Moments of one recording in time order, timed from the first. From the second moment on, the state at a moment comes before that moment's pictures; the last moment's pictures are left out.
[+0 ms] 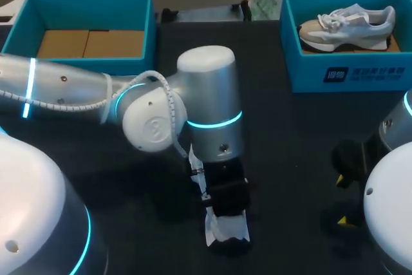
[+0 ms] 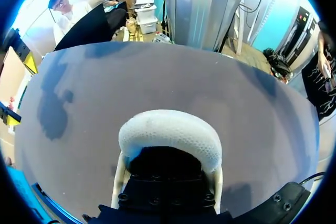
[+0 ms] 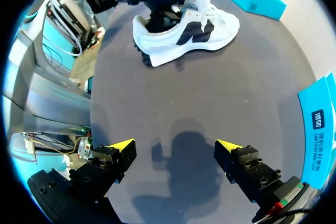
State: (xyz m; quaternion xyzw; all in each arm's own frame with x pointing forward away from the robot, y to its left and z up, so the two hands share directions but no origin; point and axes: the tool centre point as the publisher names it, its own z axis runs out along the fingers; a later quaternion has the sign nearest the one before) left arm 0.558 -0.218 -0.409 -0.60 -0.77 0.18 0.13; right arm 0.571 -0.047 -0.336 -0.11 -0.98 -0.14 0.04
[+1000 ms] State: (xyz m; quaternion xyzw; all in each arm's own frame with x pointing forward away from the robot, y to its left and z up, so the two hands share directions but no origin) left arm 0.621 -0.208 -0.388 -0.63 -0.77 0.07 0.06; right arm 0.571 -0.047 -0.336 -0.11 -0.98 -0.14 0.04
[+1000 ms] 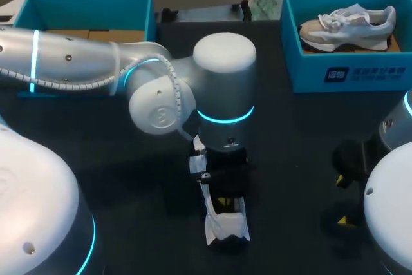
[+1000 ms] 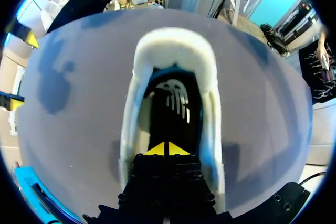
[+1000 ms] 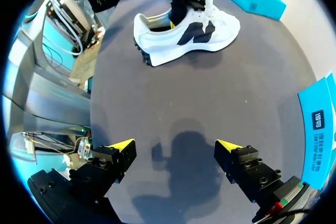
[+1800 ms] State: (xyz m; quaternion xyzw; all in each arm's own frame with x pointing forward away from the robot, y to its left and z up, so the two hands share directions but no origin) left arm 0.601 -0.204 -0.381 -0.64 -0.76 0.07 0.08; right arm 0.571 -0.047 -0.336 -0.11 -0.98 -0.14 0.04
